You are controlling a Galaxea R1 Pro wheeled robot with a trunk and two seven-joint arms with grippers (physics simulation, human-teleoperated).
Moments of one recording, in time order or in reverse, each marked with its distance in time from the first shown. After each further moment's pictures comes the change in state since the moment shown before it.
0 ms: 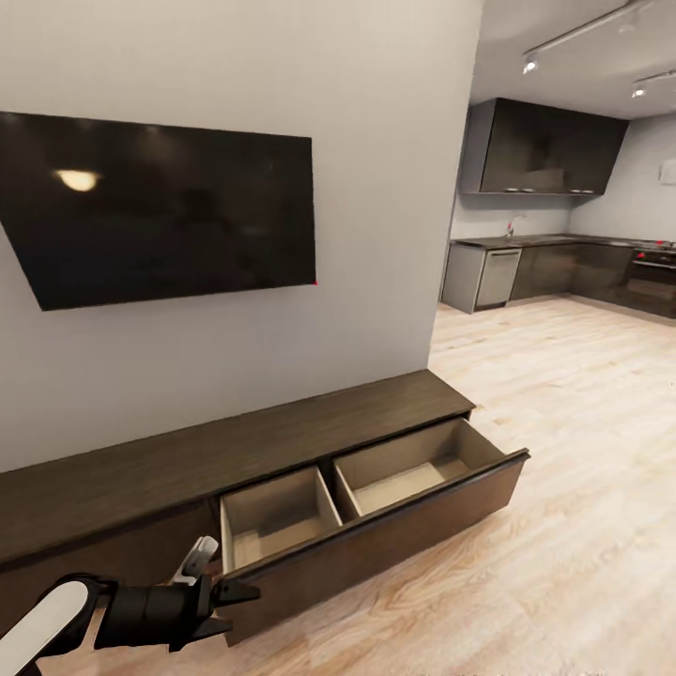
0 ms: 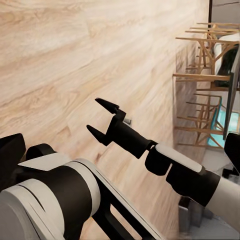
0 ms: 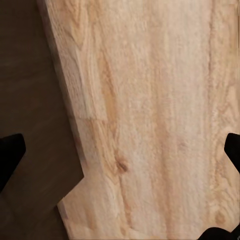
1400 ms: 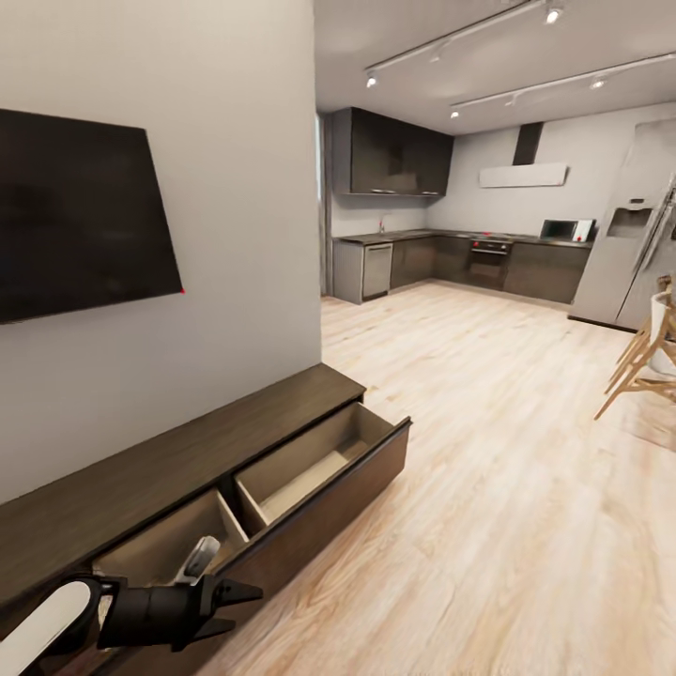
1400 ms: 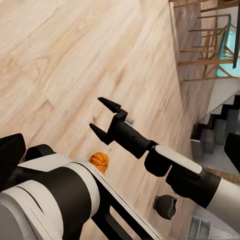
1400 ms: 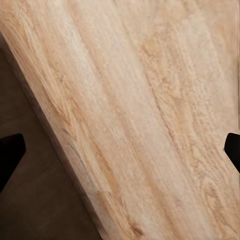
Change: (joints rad) left arm 0.000 -0.009 -0.002 0.000 -0.006 -0.004 0.003; right arm 0.000 0.002 0.001 -0.001 0.003 -0.074 0.000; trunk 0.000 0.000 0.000
